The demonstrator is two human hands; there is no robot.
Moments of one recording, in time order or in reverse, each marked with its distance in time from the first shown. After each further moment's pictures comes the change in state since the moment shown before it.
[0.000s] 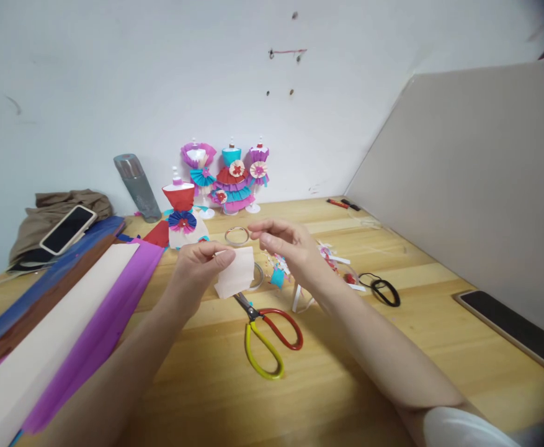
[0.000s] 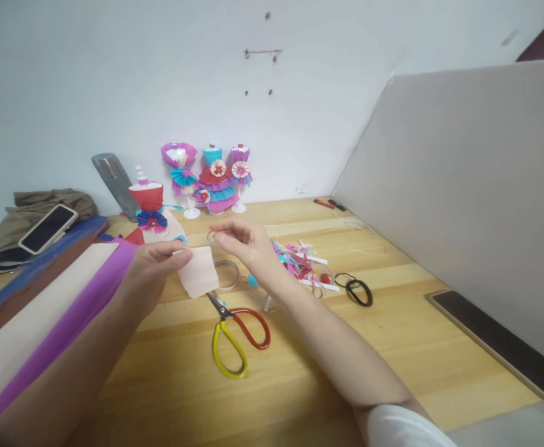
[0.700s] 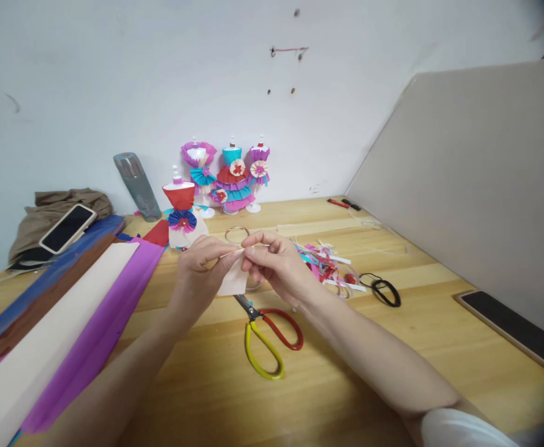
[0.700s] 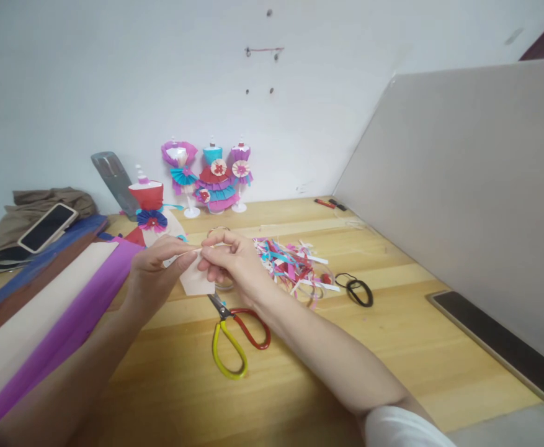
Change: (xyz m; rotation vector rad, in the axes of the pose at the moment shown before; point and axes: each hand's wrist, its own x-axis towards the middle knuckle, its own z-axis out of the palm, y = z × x) left_hand 0.001 -0.009 0.000 0.527 0.069 0.586; right_hand -0.008 0.014 0.025 0.393 -0.008 0.289
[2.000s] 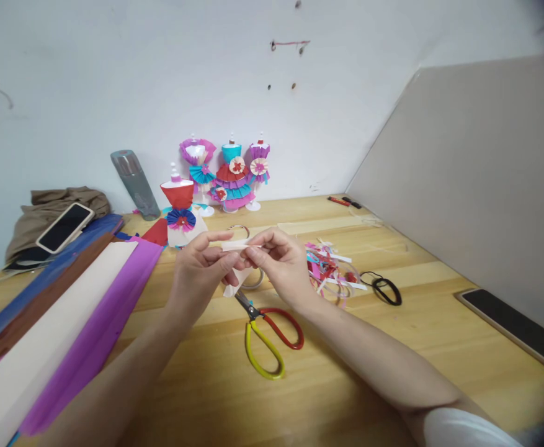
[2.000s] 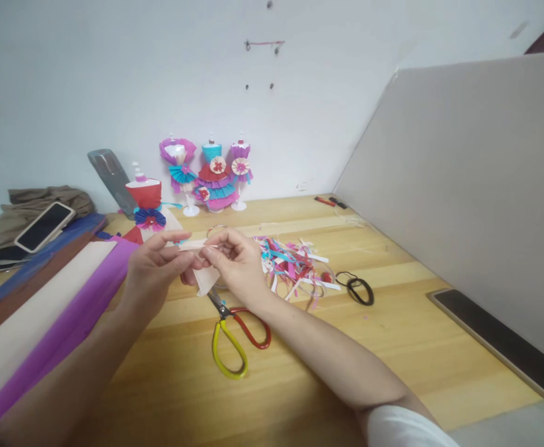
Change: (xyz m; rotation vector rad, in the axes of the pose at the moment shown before) left_hand -0.004 0.007 0.005 -0.597 0.014 -0.467; right_hand 0.001 0.013 0.000 -0.226 0.100 -0.424
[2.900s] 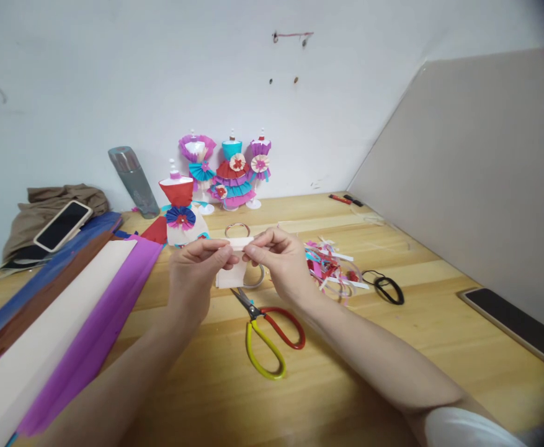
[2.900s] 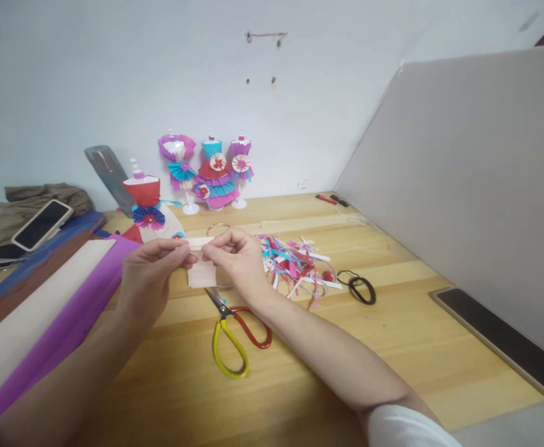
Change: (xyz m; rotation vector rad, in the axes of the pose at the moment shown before) left_hand 0.001 0.000 0.009 -0.119 0.270 -0.085; right_hand 0.005 0.008 0.000 0.062 0.101 0.112
